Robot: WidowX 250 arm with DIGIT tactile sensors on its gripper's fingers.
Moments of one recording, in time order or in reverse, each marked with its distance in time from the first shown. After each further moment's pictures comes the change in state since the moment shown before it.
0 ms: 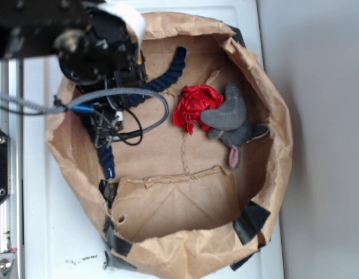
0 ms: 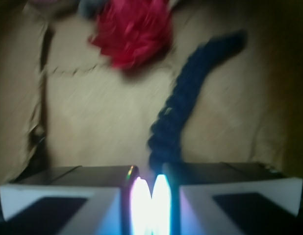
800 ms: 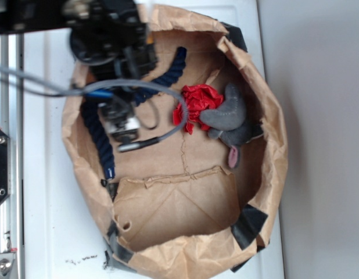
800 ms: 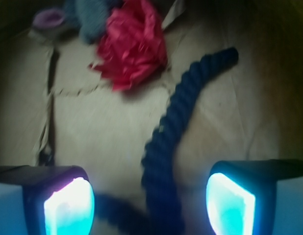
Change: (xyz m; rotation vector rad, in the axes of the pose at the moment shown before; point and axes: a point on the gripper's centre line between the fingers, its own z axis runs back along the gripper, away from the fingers) arm 0.016 0.004 -0.006 -0.008 -0.013 0.047
